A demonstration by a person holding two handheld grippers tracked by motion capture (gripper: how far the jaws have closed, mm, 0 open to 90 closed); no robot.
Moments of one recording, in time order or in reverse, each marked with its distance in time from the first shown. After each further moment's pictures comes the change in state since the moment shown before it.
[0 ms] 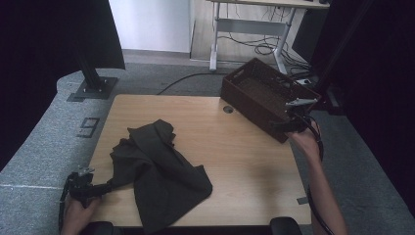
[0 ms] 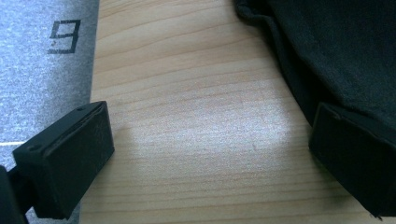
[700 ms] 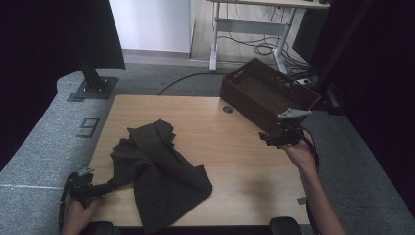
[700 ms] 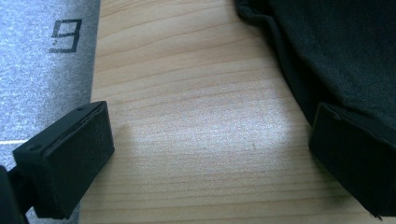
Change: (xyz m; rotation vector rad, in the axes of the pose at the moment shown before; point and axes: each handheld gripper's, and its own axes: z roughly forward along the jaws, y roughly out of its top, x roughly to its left) left arm -0.001 0.000 0.000 0.000 0.004 -0.005; right arm 0.050 -0.014 -0.022 -0.062 0.124 -0.068
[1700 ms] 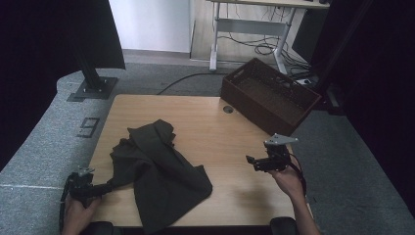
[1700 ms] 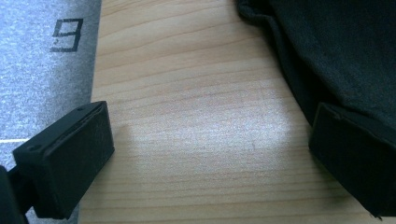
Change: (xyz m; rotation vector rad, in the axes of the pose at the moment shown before) left arm -0.001 0.000 0.000 0.000 0.005 -0.006; right arm 0.059 -0.057 0.014 -0.027 0.079 -0.001
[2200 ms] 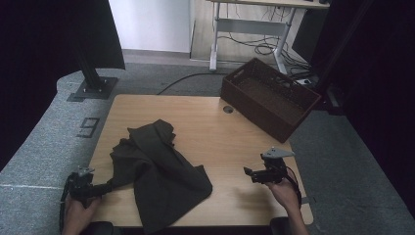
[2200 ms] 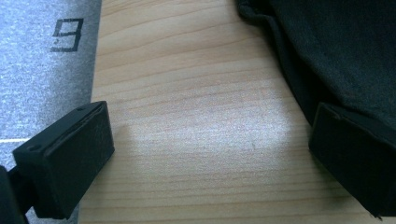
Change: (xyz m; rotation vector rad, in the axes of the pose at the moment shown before) left arm 0.000 0.000 0.000 -0.002 0.001 -0.002; right arm 0.011 -0.043 0.014 -0.001 0.028 0.035
